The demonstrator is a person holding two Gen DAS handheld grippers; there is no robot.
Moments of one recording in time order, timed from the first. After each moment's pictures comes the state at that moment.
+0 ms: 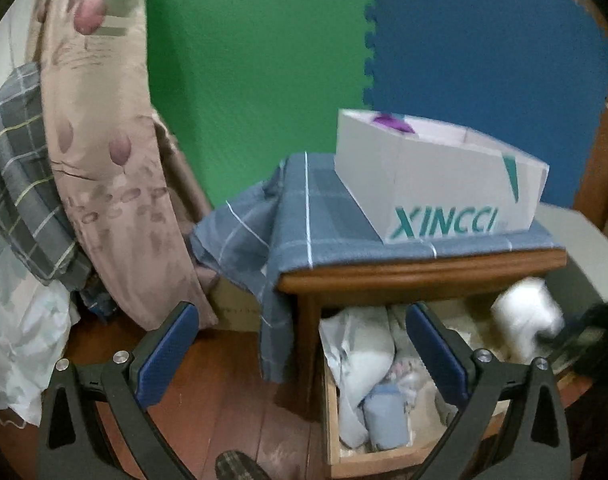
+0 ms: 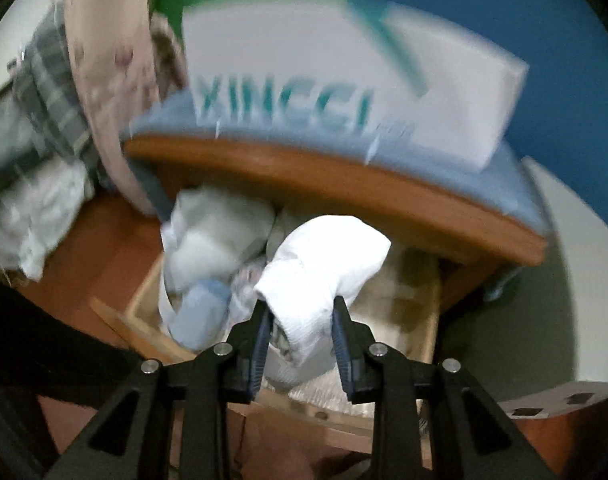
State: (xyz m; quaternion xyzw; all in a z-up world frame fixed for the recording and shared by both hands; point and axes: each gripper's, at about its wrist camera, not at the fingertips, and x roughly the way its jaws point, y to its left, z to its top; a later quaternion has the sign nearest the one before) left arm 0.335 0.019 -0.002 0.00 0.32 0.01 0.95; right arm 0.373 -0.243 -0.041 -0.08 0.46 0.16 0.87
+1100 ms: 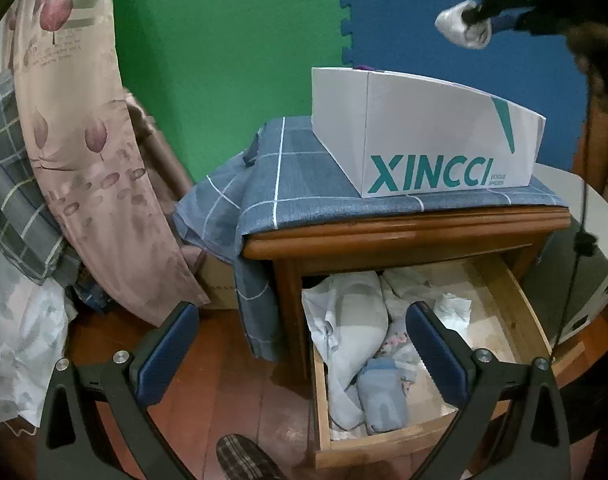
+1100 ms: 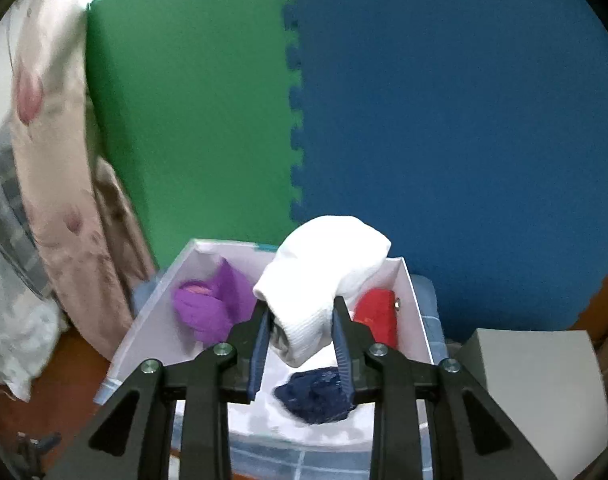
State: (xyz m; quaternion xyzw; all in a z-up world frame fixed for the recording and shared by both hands) left arm 0.345 -0.001 -0.027 0.03 0.37 0.00 0.93; right arm 0.561 -0.222 0.129 -0.06 0.34 0.10 0.93
